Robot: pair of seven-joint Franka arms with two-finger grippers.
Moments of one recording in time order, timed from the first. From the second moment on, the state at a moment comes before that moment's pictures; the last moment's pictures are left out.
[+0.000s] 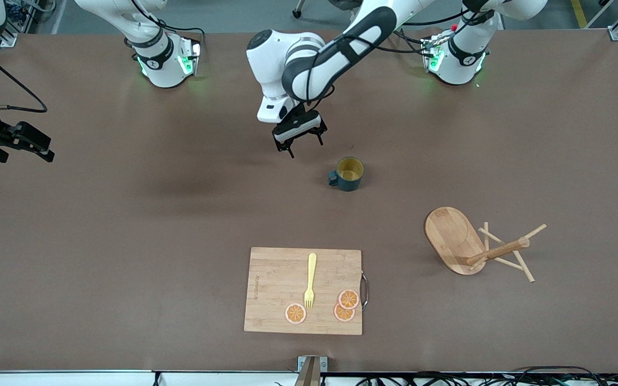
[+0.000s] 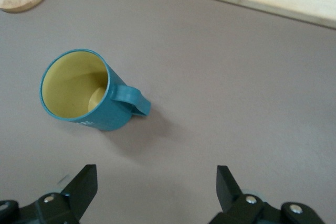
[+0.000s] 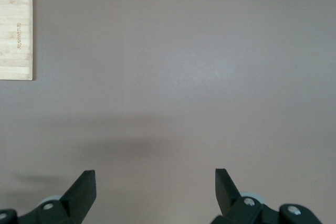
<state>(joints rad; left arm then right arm) -0.68 0.65 -0.54 -1.64 0.88 1.93 -1.96 0.00 -0.08 -0.06 -1.76 0.00 1.76 -0.06</state>
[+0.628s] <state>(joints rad) -0.74 0.66 -0.54 -1.73 1.13 1.88 -2.24 0.00 -0.09 -0.06 -1.74 0.00 1.73 -0.06</state>
